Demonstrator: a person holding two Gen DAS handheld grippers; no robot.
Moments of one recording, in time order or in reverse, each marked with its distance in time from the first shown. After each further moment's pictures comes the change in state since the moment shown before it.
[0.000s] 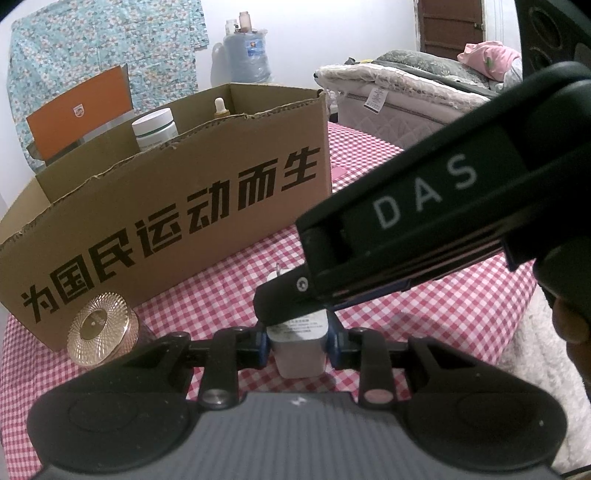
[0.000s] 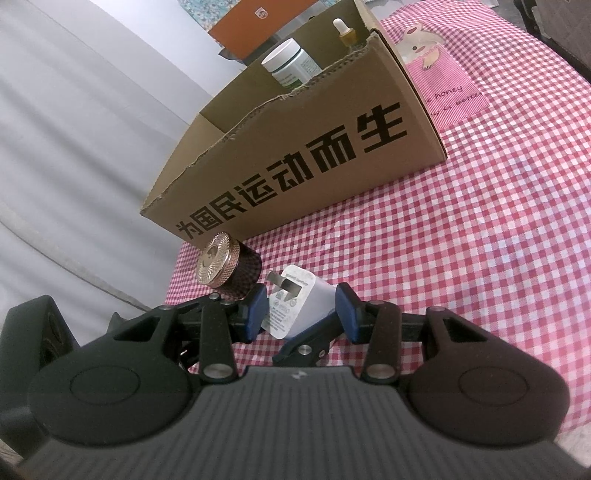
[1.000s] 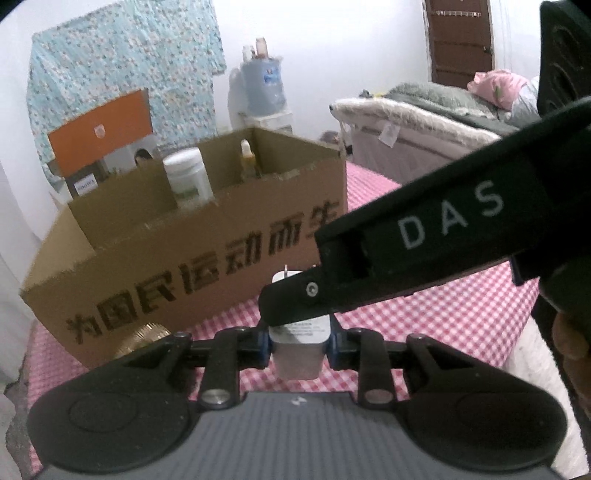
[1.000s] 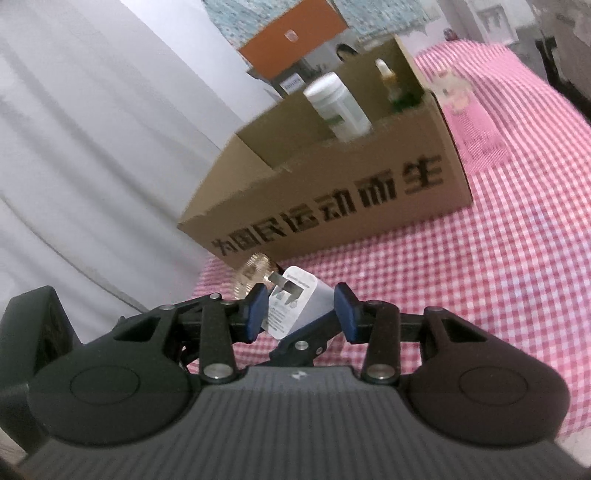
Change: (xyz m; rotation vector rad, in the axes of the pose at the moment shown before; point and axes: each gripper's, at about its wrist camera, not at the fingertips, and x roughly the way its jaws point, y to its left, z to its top) left arm -0.040 0.006 0.018 -0.030 -0.093 0.053; right arm -0.020 0.037 0.008 -0.088 -0.084 0.032
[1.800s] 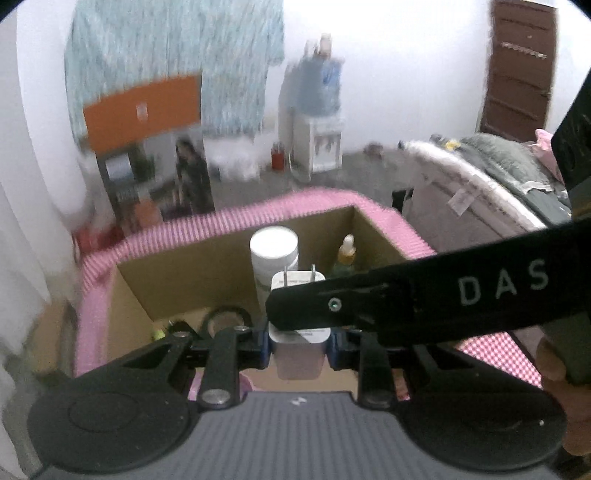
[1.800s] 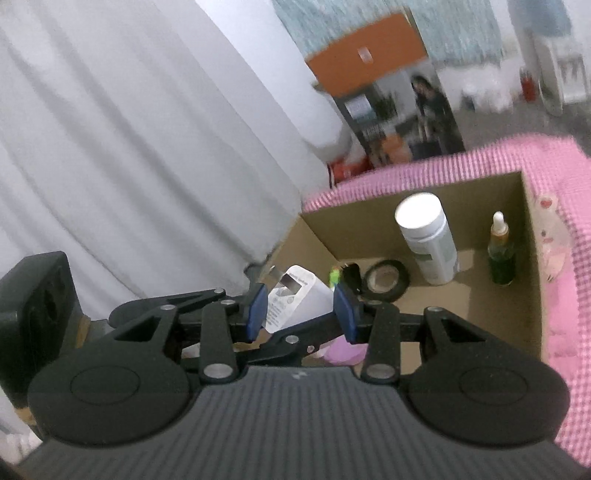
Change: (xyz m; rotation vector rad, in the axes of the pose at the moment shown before) left arm 0.044 0.122 0.136 -0.217 0.096 0.008; right arm 0.063 0.047 0.185 -0.156 0.062 0.113
